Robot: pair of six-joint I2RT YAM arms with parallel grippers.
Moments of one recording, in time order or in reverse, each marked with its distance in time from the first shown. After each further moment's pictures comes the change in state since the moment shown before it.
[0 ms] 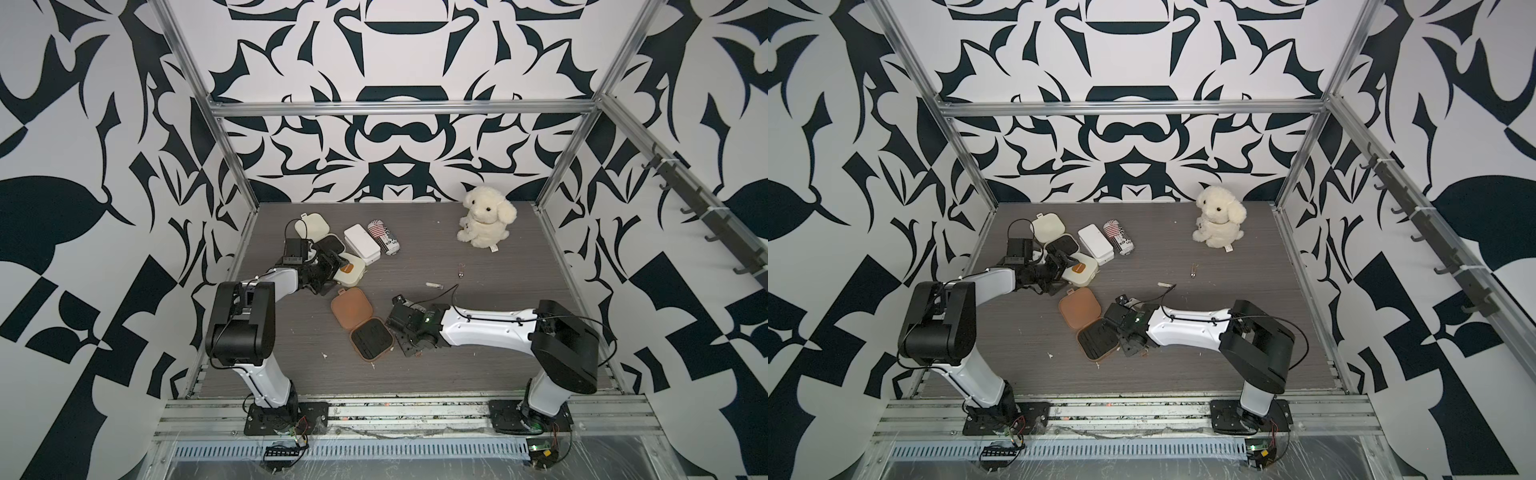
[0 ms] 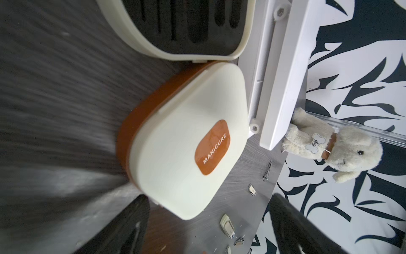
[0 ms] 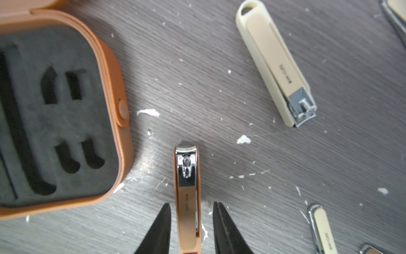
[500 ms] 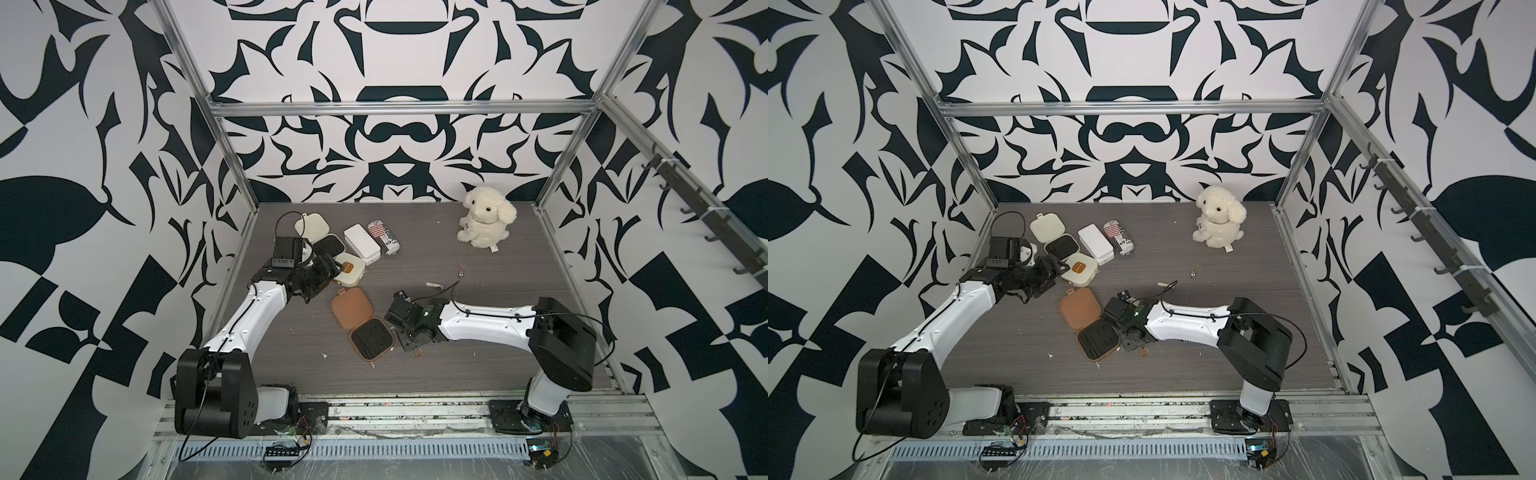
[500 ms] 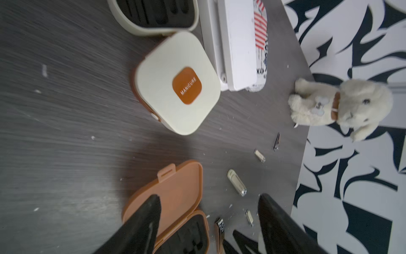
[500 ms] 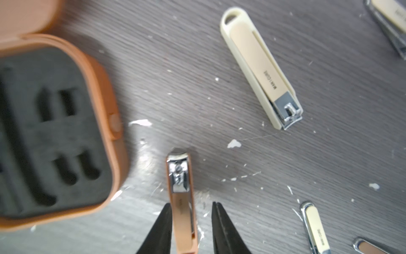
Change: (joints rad) left arm -0.089 -0.383 -0.016 -0.362 -0.121 0.194; right arm -0.043 0.035 0.034 -0.032 -0.022 0.021
